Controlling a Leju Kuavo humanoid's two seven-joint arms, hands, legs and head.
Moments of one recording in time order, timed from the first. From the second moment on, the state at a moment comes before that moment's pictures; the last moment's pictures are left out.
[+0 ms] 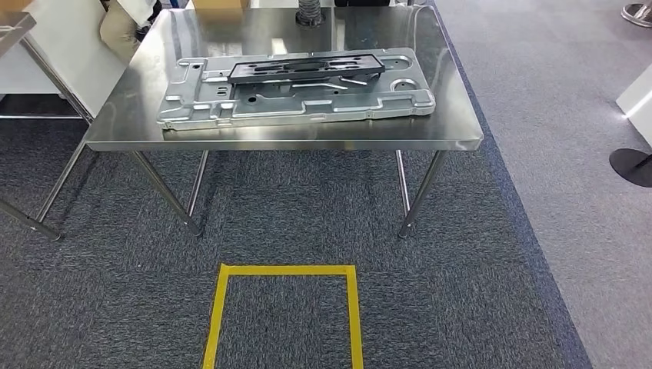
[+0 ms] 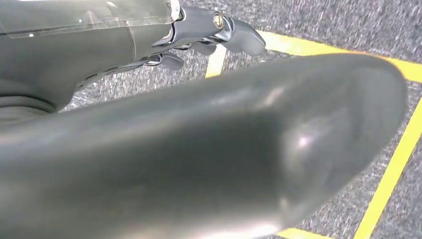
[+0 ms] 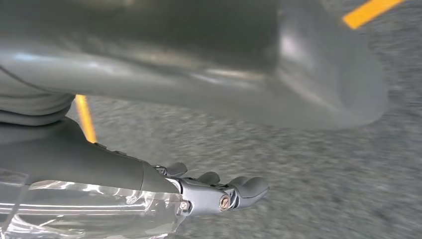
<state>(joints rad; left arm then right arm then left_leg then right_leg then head) -0.04 -0.08 1.02 -0.21 -0.67 0.03 -0.46 -0.03 0.05 -1.00 -0.28 0.52 -0.10 -0.24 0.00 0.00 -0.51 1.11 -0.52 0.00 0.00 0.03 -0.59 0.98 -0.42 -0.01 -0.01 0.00</state>
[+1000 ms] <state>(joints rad) -0.04 -0.08 1.02 -0.21 -0.72 0.02 -0.41 -0.05 0.07 -1.05 -0.22 0.51 -0.03 -0.09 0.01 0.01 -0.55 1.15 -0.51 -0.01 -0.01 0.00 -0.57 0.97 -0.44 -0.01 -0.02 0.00</state>
